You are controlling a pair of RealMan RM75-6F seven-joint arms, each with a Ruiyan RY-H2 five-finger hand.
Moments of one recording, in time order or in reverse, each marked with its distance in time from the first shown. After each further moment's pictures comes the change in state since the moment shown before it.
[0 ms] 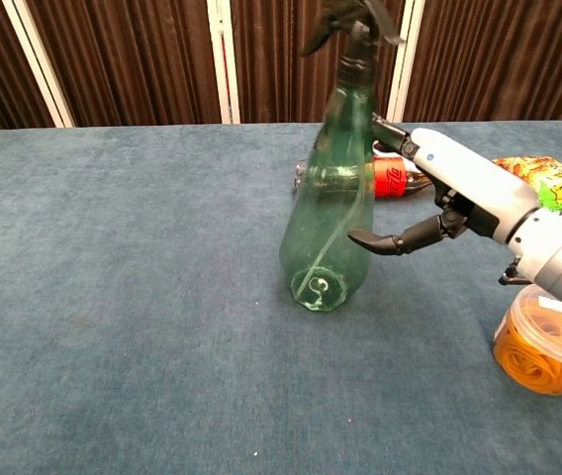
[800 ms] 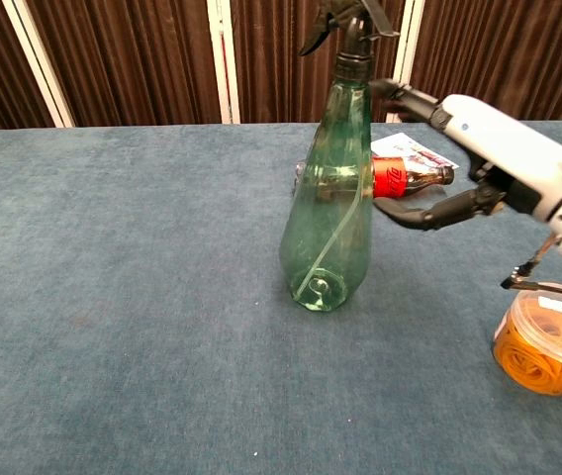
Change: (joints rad) left arm 0.013 0.006 0.005 -0.007 0.018 0.029 0.000; right arm -0.032 0.102 -0.008 -0.126 -0.016 0.052 -0.071
